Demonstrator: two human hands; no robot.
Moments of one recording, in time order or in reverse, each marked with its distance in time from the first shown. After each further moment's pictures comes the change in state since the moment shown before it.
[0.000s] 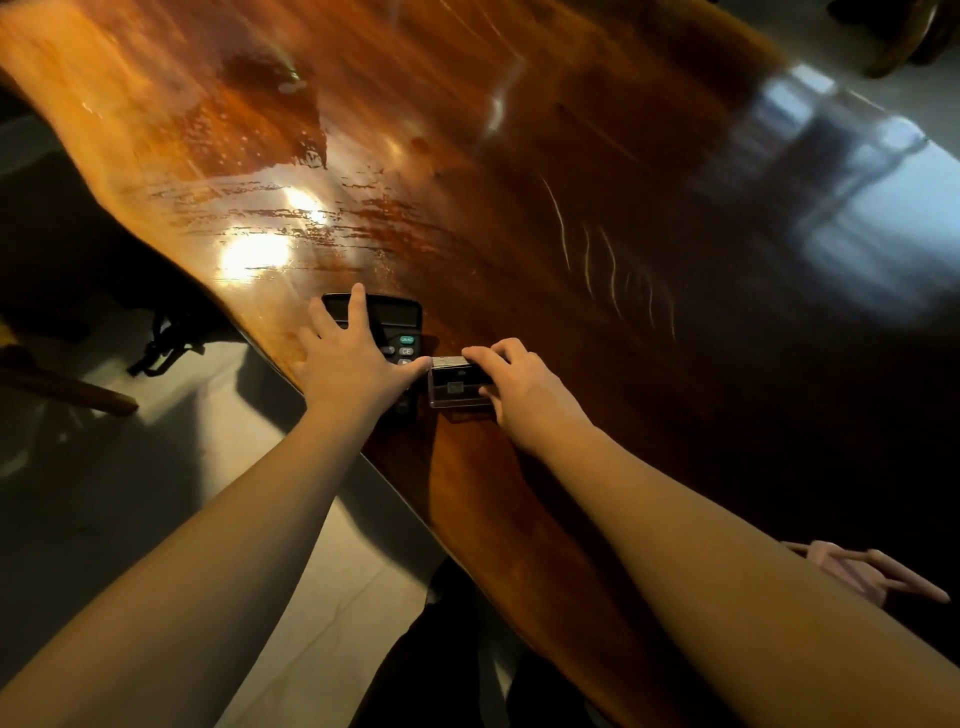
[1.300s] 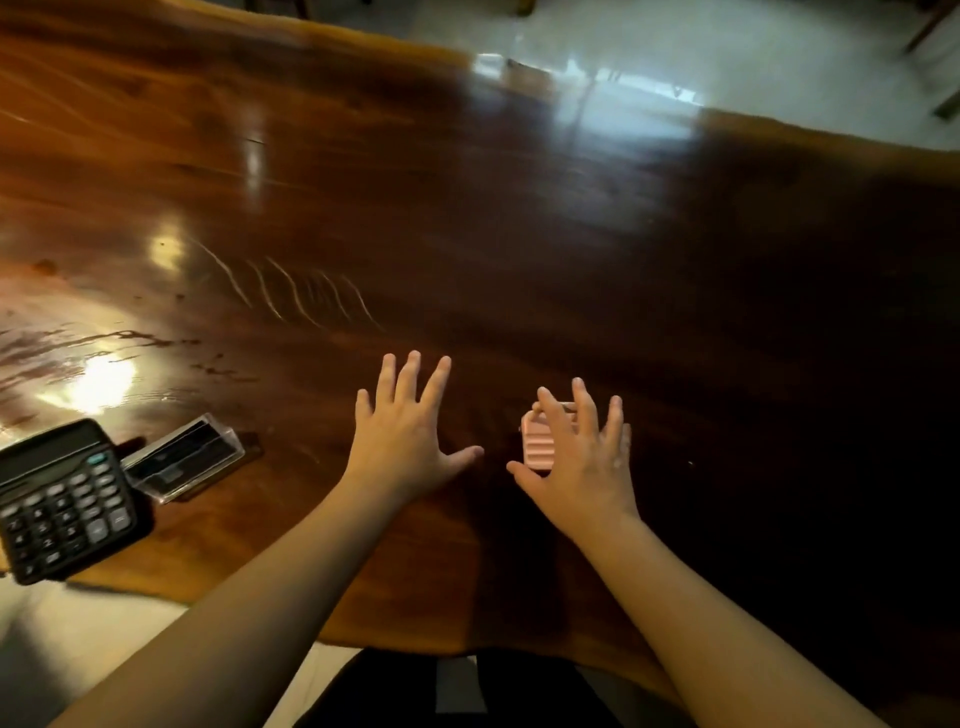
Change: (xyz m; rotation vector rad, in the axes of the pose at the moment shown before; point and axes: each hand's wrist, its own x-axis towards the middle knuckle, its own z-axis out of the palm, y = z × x) left_hand -0.219 0.257 0.039 0.155 -0.245 0.996; right_hand -0.327 0.152 -0.043 -0.085 0.341 0.866
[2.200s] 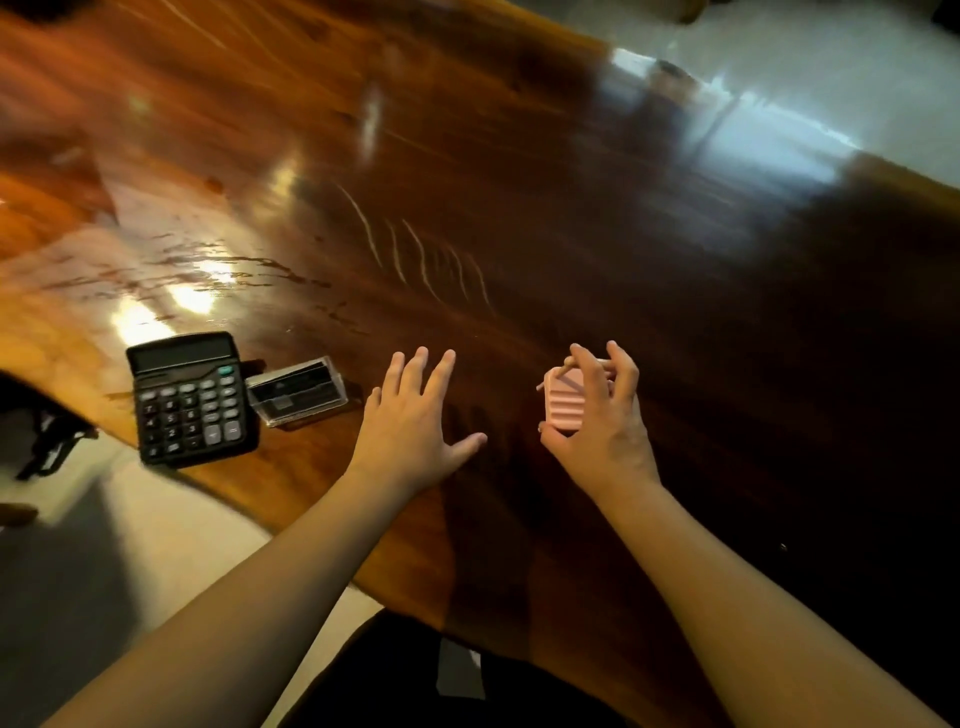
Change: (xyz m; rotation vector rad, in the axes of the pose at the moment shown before) left_hand -0.040 -0.087 -0.007 -0.140 0.072 -0.289; right_hand 0.059 -0.086 0.000 0.263 0.085 -0.283
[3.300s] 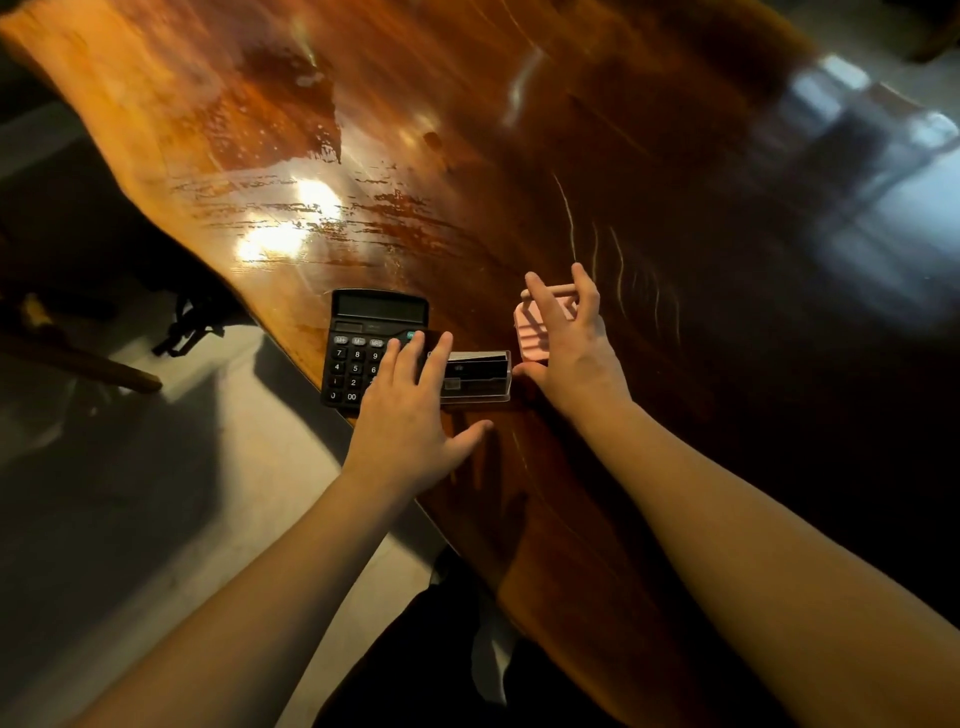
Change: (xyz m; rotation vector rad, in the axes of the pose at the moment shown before) left_hand -0.051 -0.169 -0.038 -0.137 0.191 -0.294; right_hand 0.099 -0.202 0.128 -0.113 -0.211 -0.445
